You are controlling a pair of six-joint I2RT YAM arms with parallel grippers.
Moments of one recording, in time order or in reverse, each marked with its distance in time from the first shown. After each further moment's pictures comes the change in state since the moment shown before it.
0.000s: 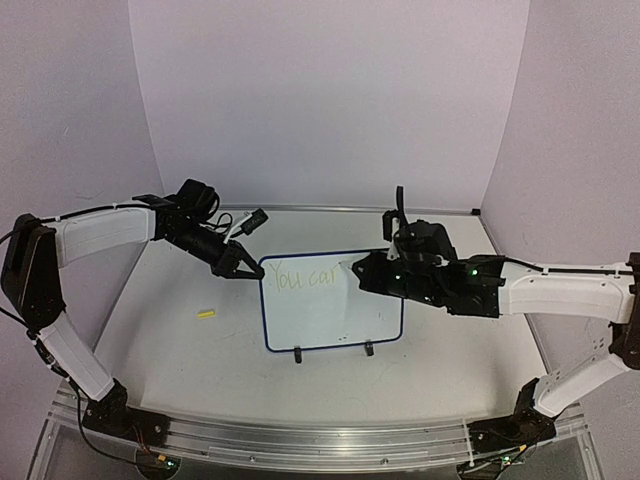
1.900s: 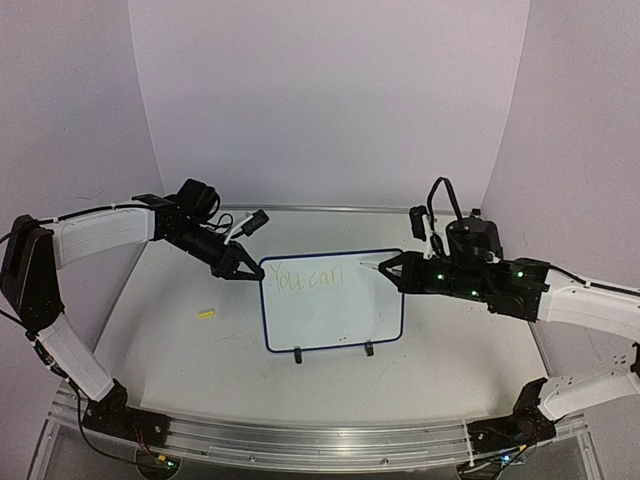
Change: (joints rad) left arm -0.009 -0.011 0.000 -0.014 -0.018 0.008; right arm -0.135 -0.248 -0.146 -0.031 -0.254 -0.193
